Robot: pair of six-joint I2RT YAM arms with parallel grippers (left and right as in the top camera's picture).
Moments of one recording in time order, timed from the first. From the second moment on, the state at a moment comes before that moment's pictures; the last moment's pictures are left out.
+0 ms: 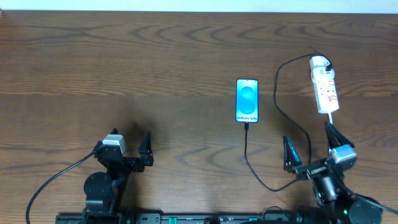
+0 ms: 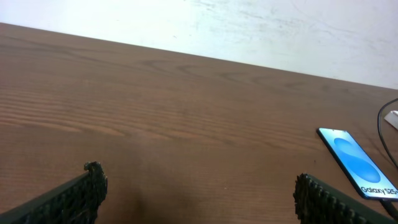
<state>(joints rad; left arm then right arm) -0.05 0.01 0.09 -0.29 0.13 -0.20 -0.09 0.01 0.32 -0.20 -0.42 0.07</state>
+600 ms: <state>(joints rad) -0.05 0.01 0.09 -0.29 0.13 -0.20 -0.09 0.01 0.01 0.03 -0.16 0.22</state>
